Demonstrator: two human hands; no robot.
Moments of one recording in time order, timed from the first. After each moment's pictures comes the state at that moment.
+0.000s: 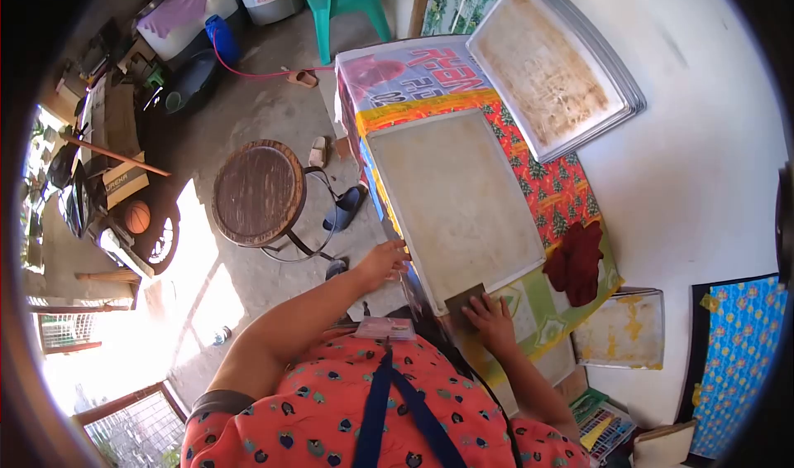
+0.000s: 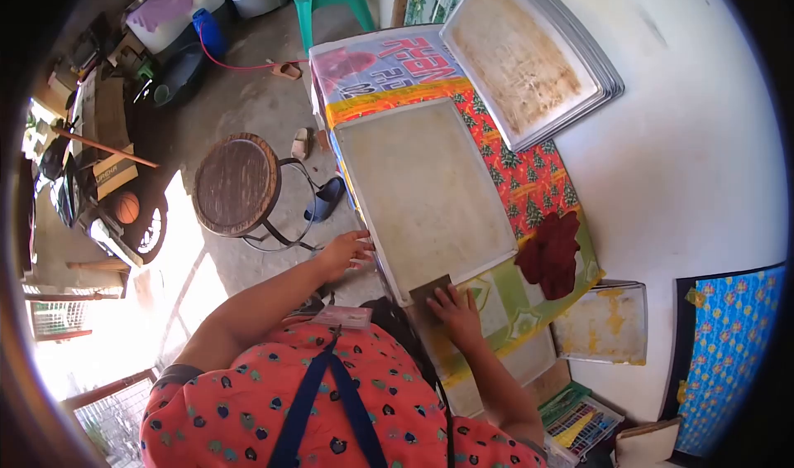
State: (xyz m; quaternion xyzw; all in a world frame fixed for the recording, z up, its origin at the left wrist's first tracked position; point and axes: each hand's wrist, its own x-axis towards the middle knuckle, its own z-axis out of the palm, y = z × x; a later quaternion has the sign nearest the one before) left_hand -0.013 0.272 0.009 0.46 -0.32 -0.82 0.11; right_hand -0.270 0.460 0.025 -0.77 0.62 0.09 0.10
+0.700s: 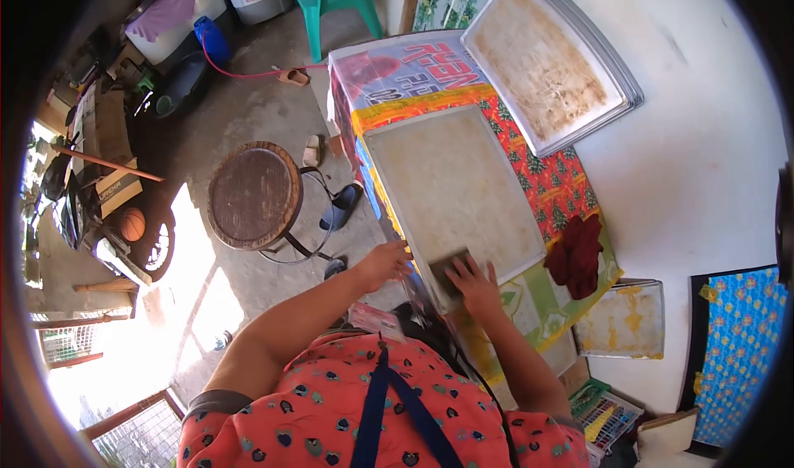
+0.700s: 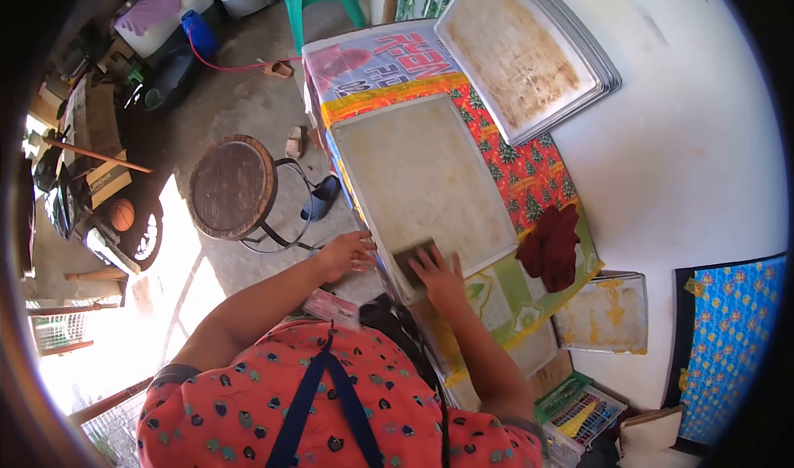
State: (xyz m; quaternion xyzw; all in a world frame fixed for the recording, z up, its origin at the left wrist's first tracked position) left_hand -0.006 0.267 0.011 0.41 -0.29 -0.86 0.10; right_hand -0.239 0.401 0.021 -0.77 0.63 0.03 0.05
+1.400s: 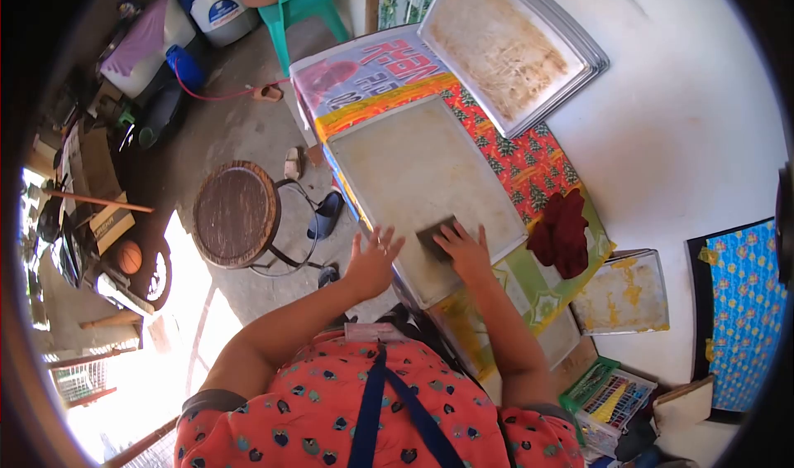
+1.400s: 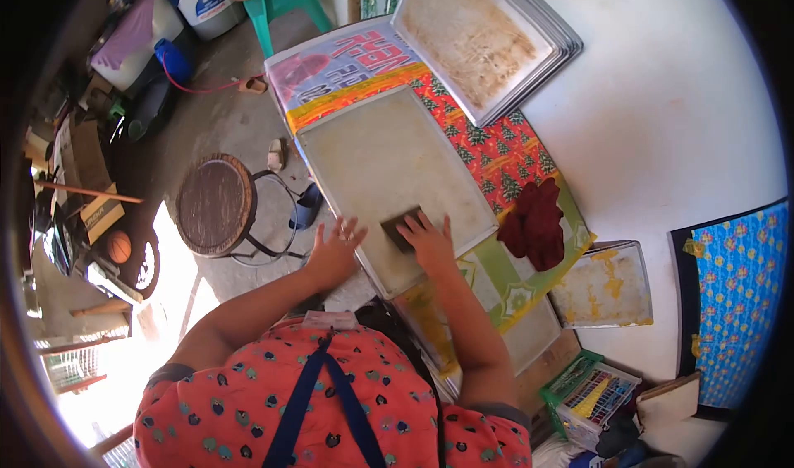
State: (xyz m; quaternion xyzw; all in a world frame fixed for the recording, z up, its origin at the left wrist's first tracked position) left_hand -0.034 0.293 0.033 0.32 -0.93 -0.15 -0.04; right_hand -0.275 0.364 0.021 -0.74 0.67 -0.03 0.03
